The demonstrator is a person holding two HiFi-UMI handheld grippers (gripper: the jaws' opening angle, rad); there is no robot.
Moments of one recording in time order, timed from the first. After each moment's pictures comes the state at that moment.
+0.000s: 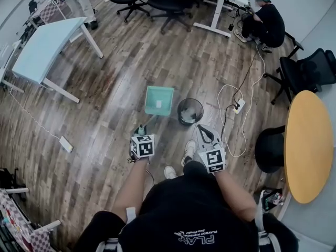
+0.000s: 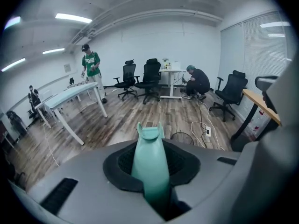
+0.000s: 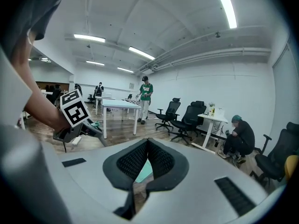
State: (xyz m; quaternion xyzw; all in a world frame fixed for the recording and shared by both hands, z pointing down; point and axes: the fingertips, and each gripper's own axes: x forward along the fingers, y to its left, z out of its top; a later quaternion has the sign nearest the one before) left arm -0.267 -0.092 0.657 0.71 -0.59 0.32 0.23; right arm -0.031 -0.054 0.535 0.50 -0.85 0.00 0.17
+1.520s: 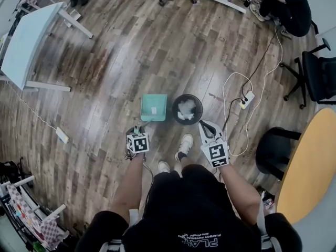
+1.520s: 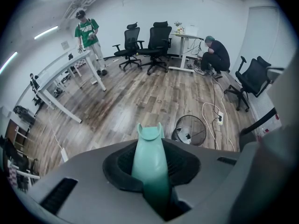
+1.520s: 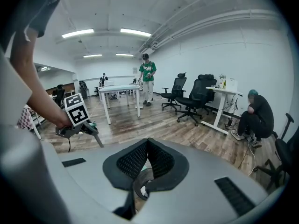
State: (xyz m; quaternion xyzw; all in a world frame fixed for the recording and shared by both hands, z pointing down) left arm -0.216 -0.217 0.831 0.61 -0.57 0.43 0.35; right arm 0.073 -0.249 0.687 0.43 -0.86 0.12 0.24
